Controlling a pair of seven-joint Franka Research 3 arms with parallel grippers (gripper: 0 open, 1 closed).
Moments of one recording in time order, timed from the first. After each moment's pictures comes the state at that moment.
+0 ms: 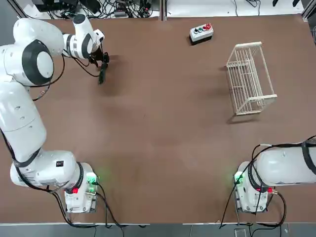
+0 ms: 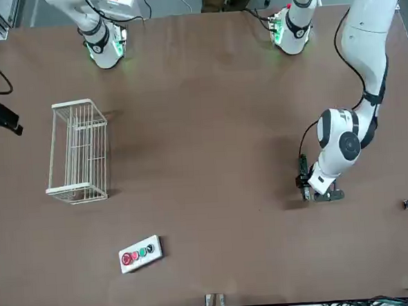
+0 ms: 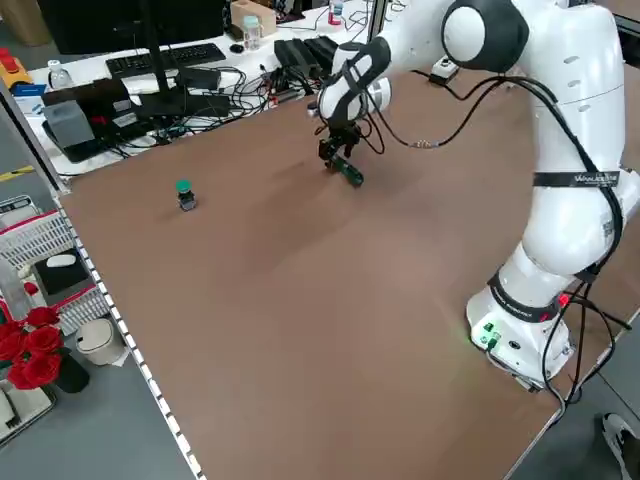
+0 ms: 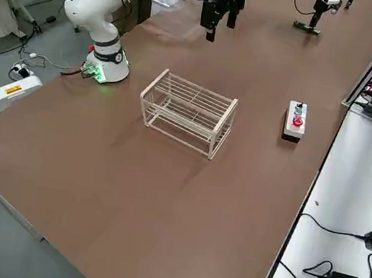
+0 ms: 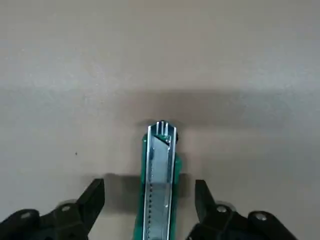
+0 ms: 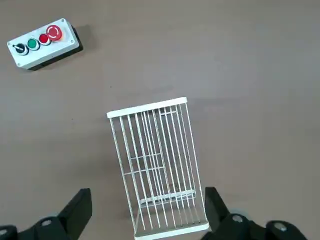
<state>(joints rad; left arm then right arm) 0.04 0.60 -0.15 -1.93 0.11 2.57 -0.20 0.00 -0.01 -0.08 -1.58 -0.02 1.61 0.01</state>
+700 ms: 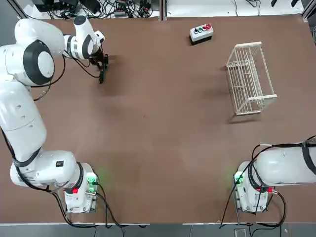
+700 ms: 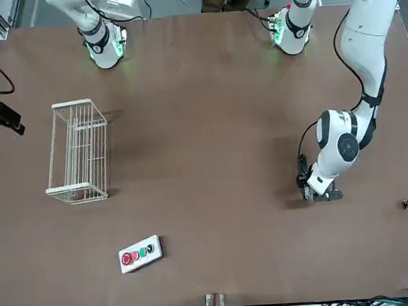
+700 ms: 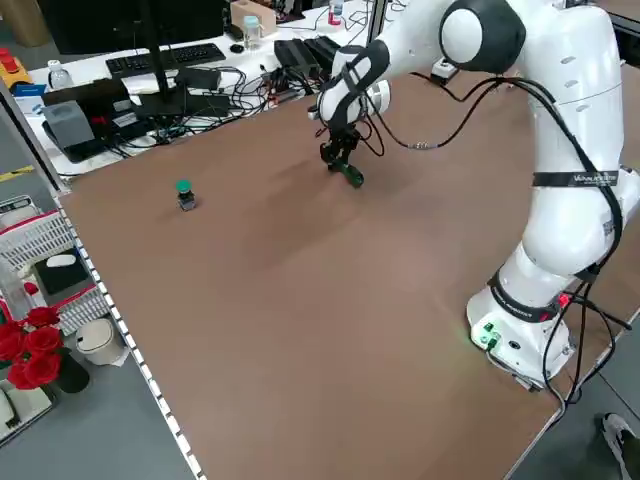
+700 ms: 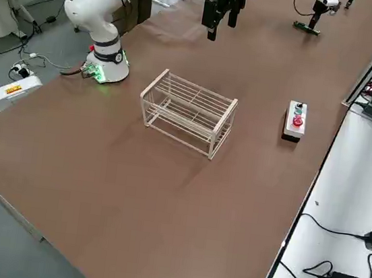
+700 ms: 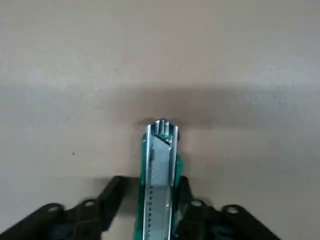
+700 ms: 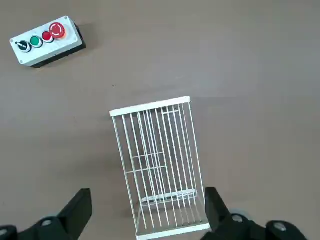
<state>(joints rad) 0.04 0.61 -0.15 -1.93 0.12 2.57 -0.20 0.00 -0.01 -0.07 -1.58 -0.02 1.61 0.01</state>
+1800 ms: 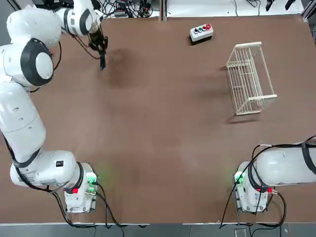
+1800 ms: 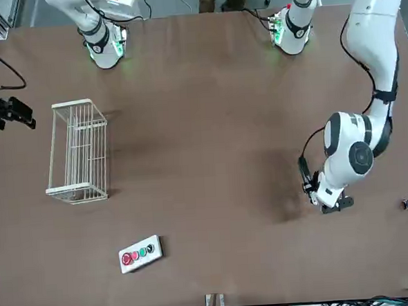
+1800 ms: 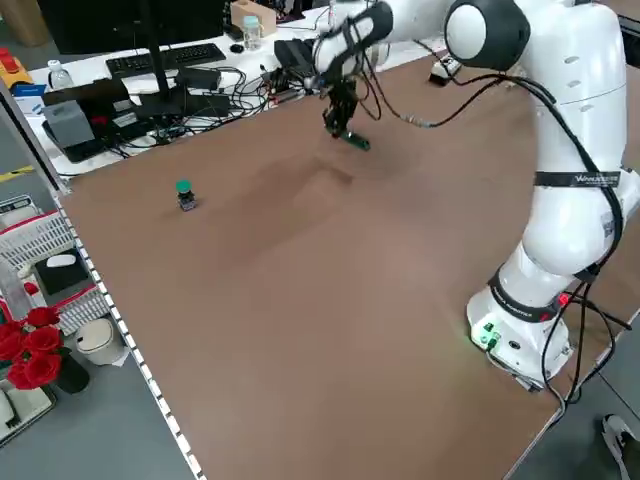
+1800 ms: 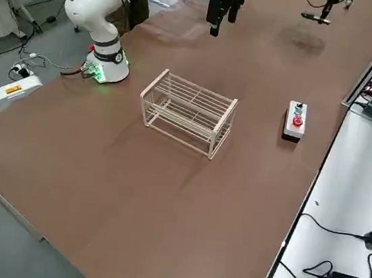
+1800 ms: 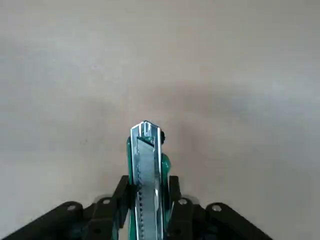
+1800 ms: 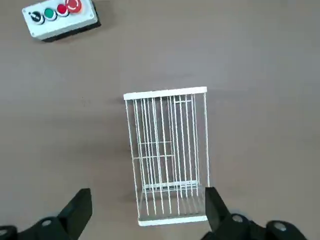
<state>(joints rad) 0.04 0.57 -0.22 -1.65 0.09 2.18 -0.45 0.02 -0.01 -0.05 -1.58 -0.02 1.56 -0.06</state>
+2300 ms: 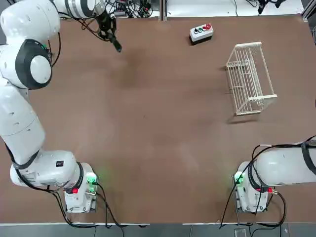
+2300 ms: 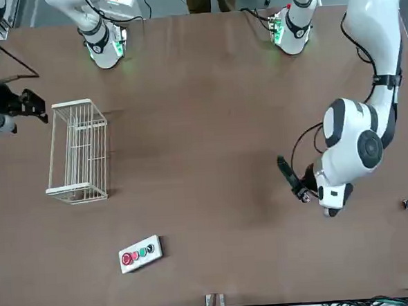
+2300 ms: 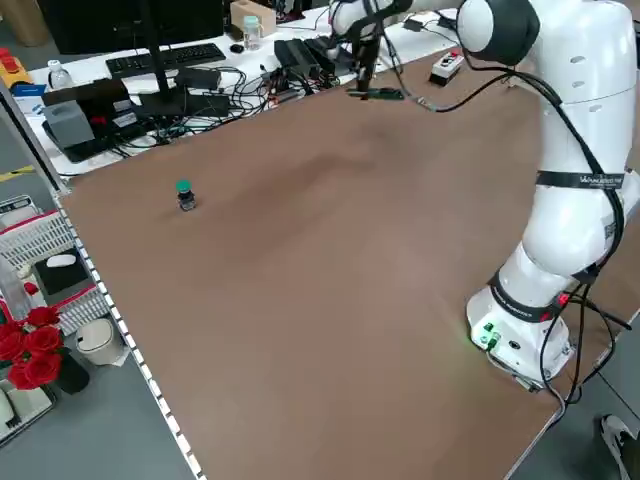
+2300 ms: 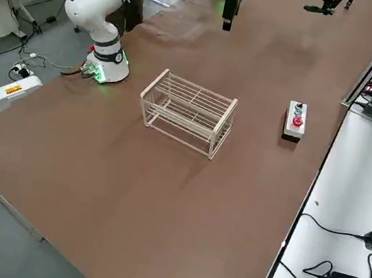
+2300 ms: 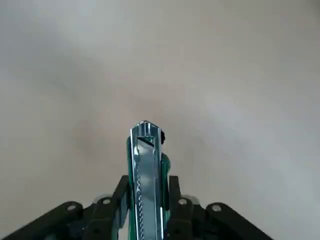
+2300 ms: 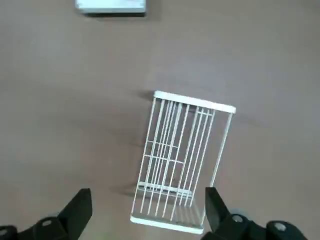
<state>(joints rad) 0.04 0.52 -0.38 -1.57 -0.03 2.10 -1.04 0.04 -0.01 0.02 -1.58 -0.02 1.56 -0.30</state>
